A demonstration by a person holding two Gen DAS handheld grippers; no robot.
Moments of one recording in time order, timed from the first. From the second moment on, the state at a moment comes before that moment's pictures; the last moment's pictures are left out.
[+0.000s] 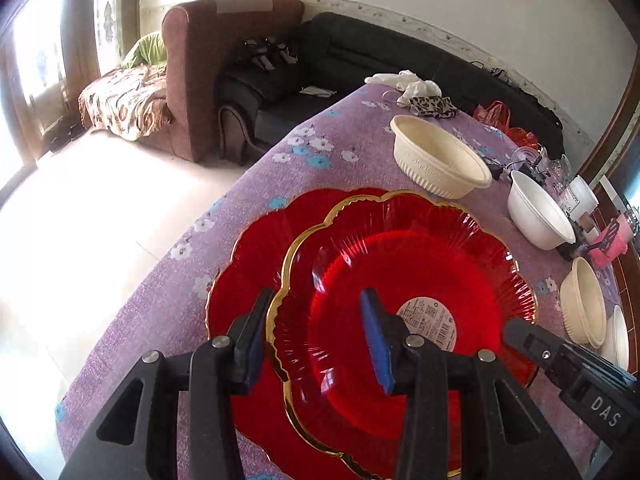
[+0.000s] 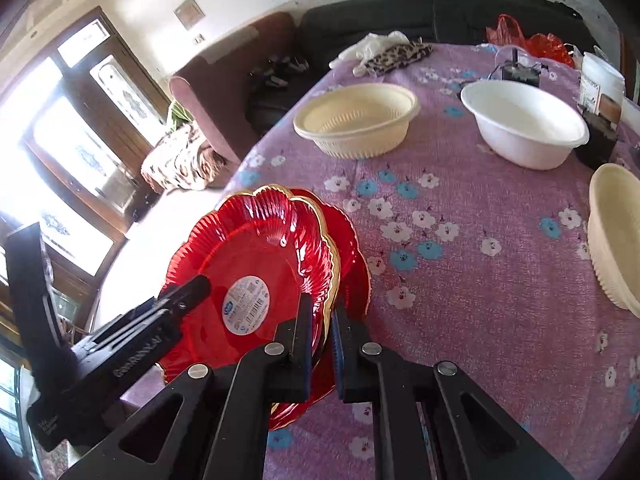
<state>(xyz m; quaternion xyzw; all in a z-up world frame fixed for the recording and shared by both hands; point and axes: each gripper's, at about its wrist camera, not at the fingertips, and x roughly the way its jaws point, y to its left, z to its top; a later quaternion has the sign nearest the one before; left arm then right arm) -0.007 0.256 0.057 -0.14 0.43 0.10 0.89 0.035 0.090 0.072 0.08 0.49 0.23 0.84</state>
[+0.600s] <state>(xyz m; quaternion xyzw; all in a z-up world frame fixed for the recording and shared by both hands) -0.053 0.227 0.119 -0.10 0.33 0.11 0.93 0.003 0.053 0.105 0.10 0.41 0.22 0.88</state>
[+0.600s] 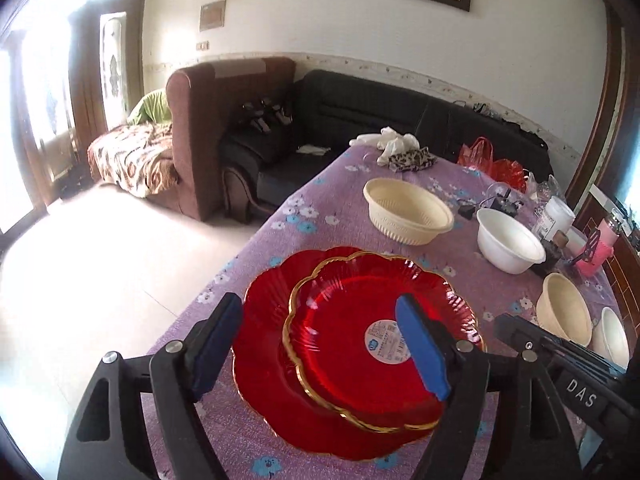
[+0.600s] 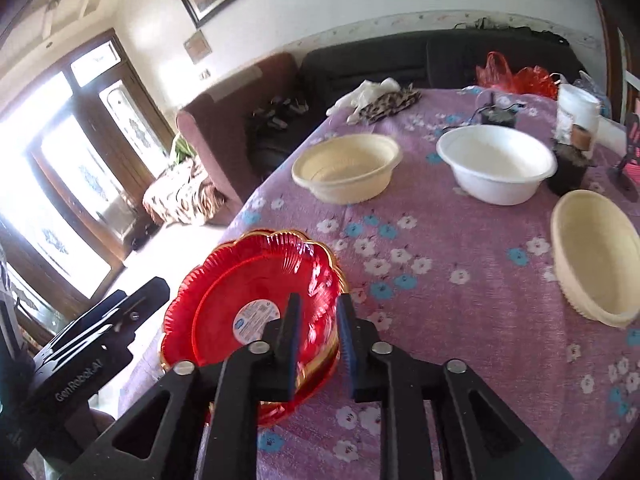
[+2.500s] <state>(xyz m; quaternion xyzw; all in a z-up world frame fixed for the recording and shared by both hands) -0.491 0.130 0.207 -0.02 0.16 0.42 0.89 -0.155 0.051 0.077 -0.08 0.20 0.33 0.92</state>
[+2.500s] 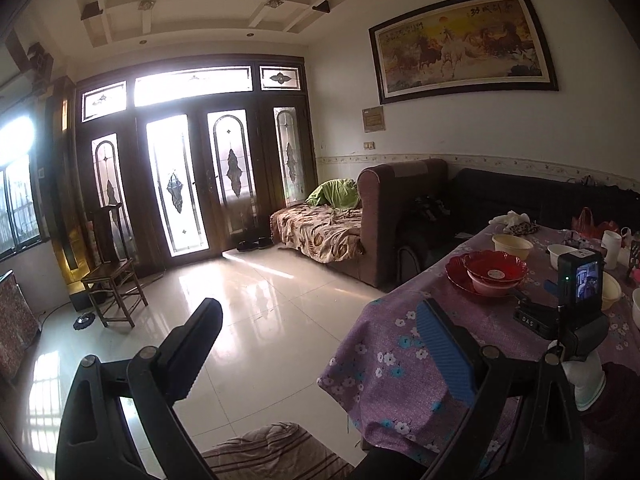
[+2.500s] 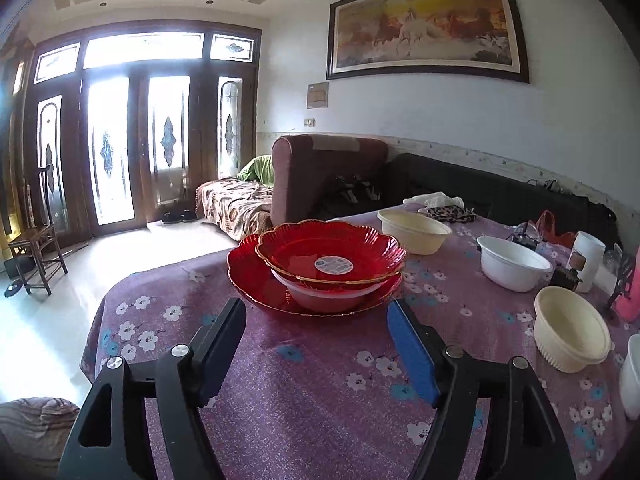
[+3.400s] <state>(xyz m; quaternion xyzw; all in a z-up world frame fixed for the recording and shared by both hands) -0.313 0.169 0.173 -0.03 0.24 0.22 0.94 -0.130 0.033 0.082 -0.03 0.25 0.30 0.92</state>
